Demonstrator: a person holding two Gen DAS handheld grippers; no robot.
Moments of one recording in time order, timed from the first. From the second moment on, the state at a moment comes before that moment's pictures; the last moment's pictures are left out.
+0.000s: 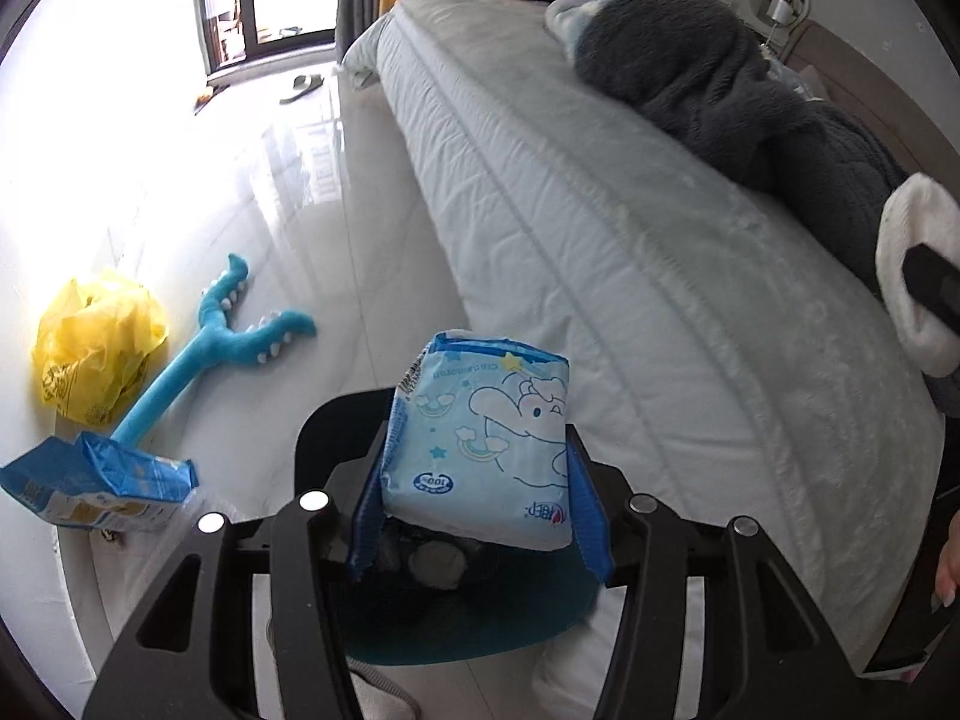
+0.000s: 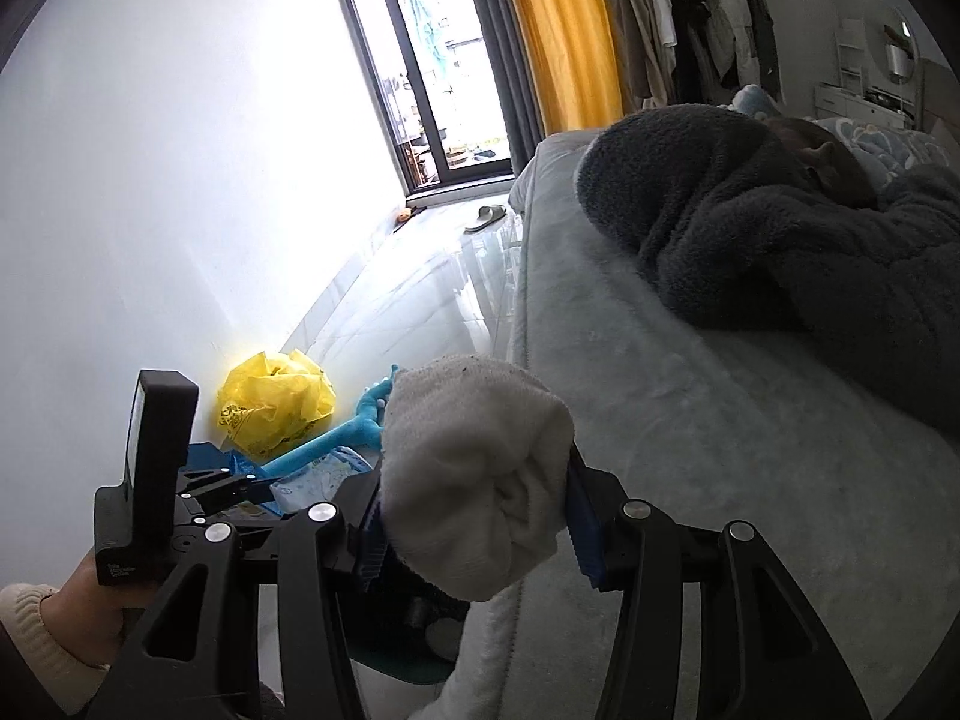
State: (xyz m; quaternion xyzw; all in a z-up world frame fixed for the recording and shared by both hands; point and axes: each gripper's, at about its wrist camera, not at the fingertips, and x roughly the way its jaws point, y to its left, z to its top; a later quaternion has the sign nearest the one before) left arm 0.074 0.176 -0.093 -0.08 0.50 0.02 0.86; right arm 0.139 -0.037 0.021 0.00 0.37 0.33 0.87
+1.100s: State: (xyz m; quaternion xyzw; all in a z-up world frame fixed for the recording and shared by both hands) left arm 0.039 0.271 -0.103 -0.13 0.53 0.03 0.84; right arm 0.133 0.097 -0.059 -0.05 0.46 0.37 0.81
